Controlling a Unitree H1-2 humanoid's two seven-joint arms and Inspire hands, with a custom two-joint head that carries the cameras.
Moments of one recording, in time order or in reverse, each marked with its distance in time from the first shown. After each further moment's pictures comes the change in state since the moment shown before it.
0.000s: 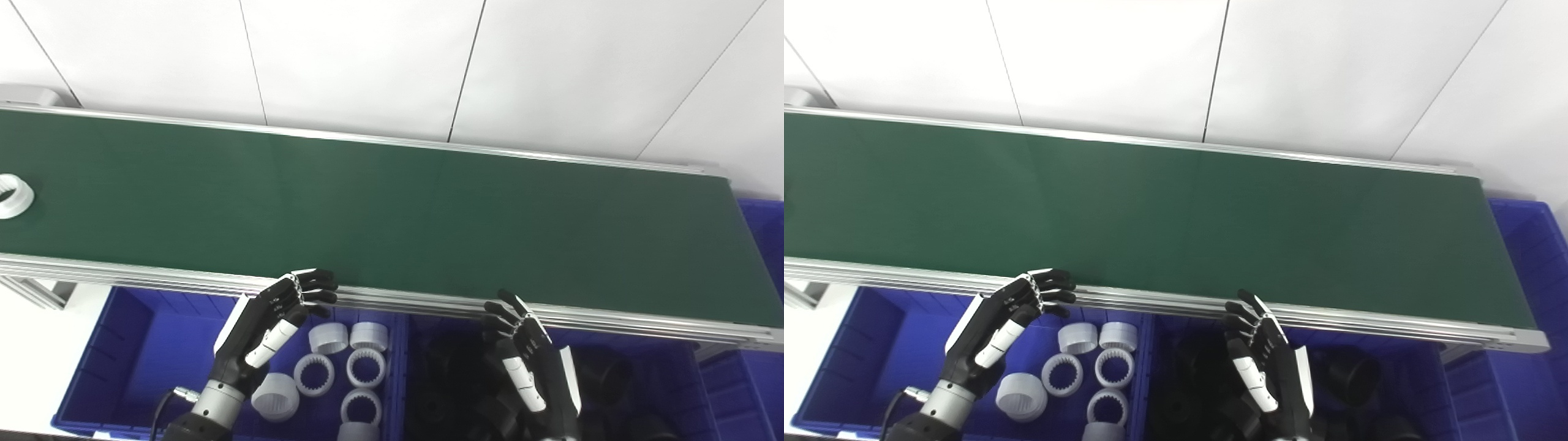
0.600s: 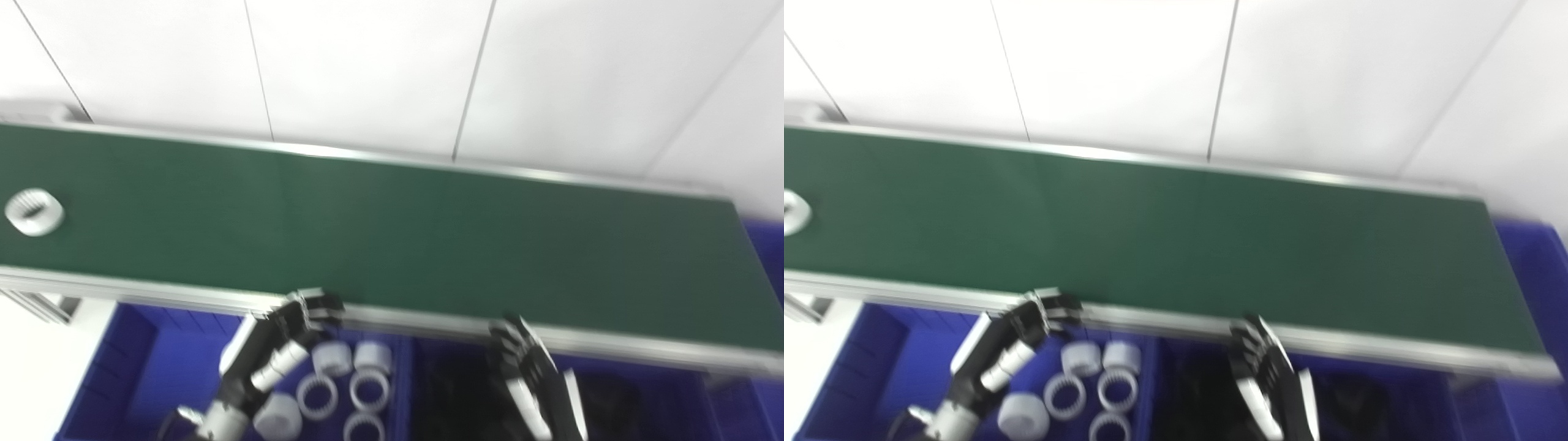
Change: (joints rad) left arm -0.001 -0.001 -0.007 0.030 0.023 -0.038 0.004; right arm -0.003 0.000 -0.005 0.035 0.012 0.000 0.001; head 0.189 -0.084
